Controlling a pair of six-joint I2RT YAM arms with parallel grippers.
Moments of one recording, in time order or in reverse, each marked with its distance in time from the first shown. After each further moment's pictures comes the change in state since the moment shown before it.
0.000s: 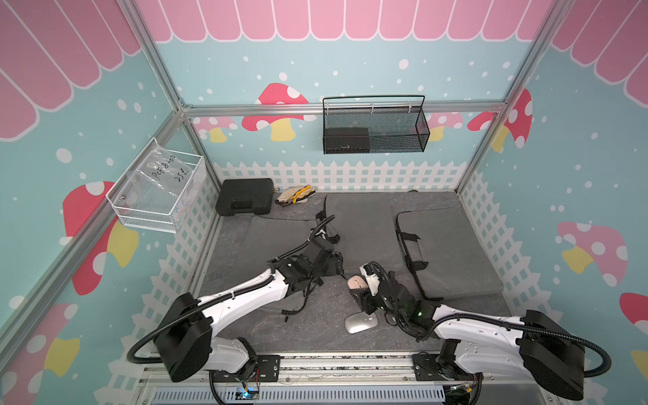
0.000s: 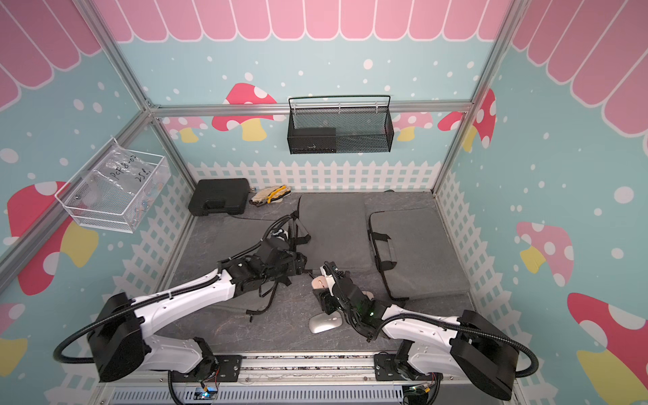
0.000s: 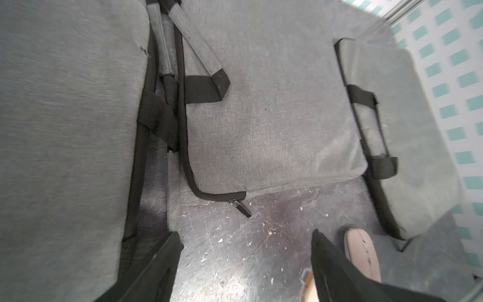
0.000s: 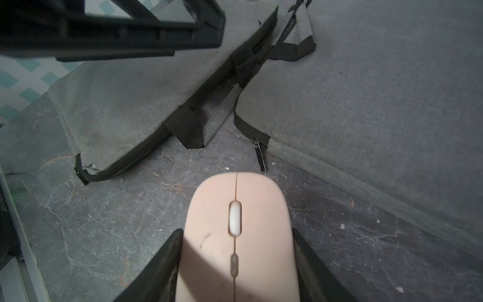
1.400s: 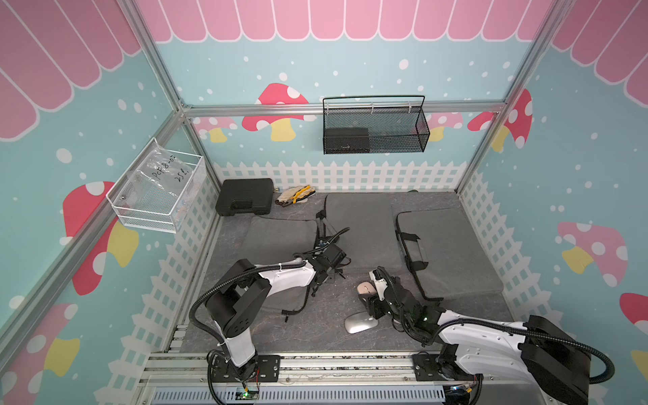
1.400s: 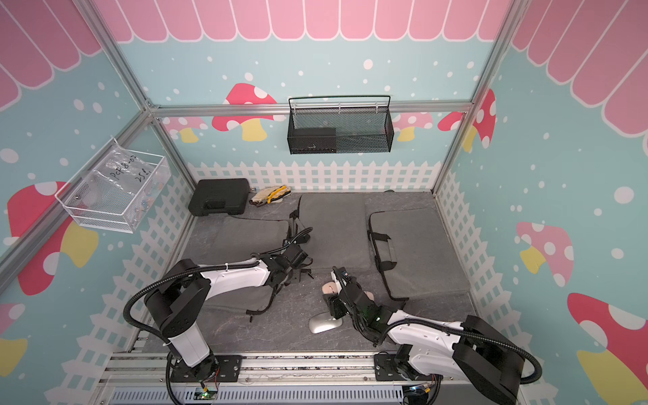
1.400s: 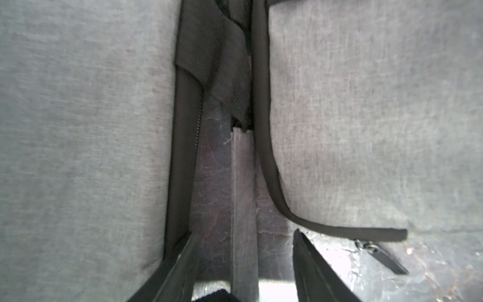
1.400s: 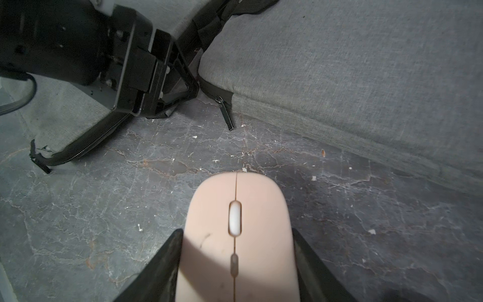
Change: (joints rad) left arm 0.032 0.302 0.037 -0.100 -0.132 0.057; right arm -0.027 -0.039 -0.093 -0.004 0.012 0.051
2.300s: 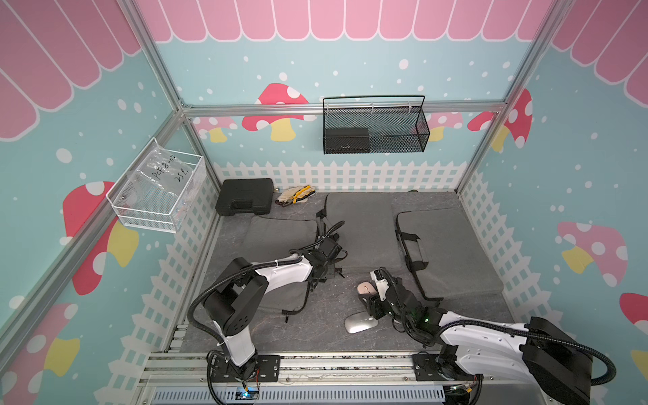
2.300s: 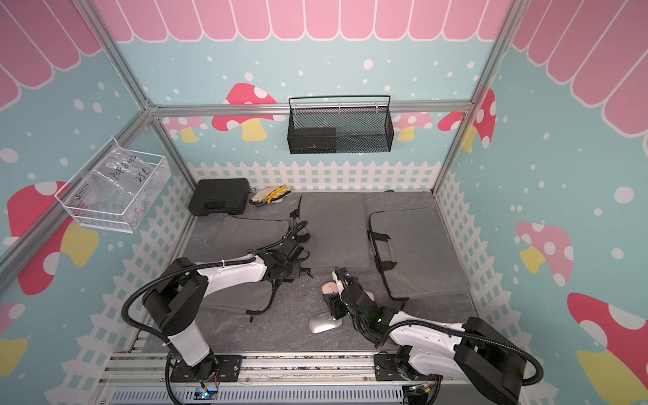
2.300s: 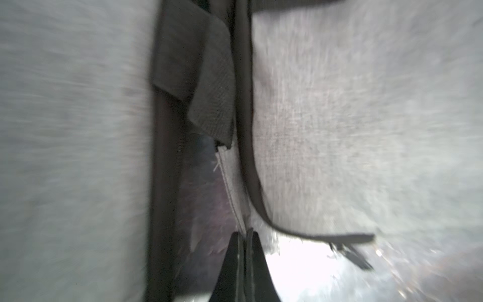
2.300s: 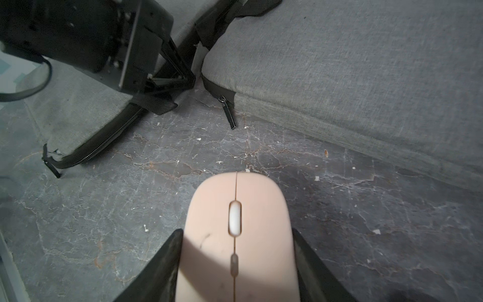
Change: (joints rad) left arm 0.060 -0.055 0.016 -0.001 0.118 0.020; right arm -0.006 -0.025 -0.034 0.047 -0.018 0.021
